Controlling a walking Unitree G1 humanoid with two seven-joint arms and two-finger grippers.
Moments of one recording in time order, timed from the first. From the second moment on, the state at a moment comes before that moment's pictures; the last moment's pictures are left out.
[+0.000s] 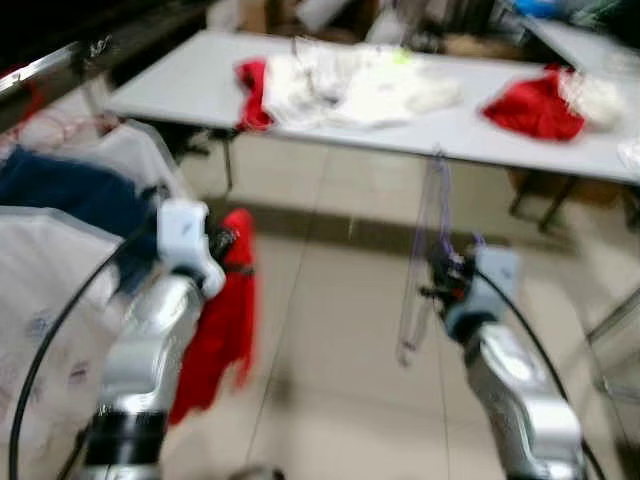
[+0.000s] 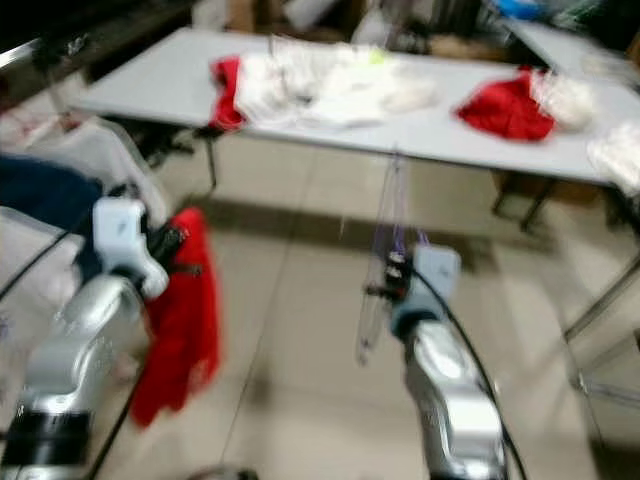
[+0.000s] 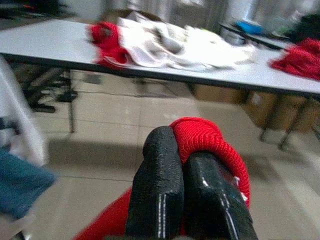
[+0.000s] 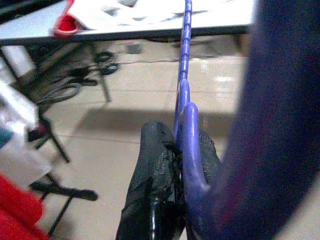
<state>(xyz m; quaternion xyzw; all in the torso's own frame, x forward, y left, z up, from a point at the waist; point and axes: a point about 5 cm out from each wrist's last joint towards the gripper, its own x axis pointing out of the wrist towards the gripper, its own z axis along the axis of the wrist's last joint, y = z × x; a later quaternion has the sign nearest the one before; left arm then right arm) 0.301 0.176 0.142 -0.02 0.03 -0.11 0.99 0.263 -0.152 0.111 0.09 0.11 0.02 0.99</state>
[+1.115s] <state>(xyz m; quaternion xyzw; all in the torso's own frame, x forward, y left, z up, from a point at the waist) 0.301 0.149 0.137 -0.03 0.04 -0.16 0.99 0.266 -0.179 0.121 0.03 0.09 0.04 0.99</state>
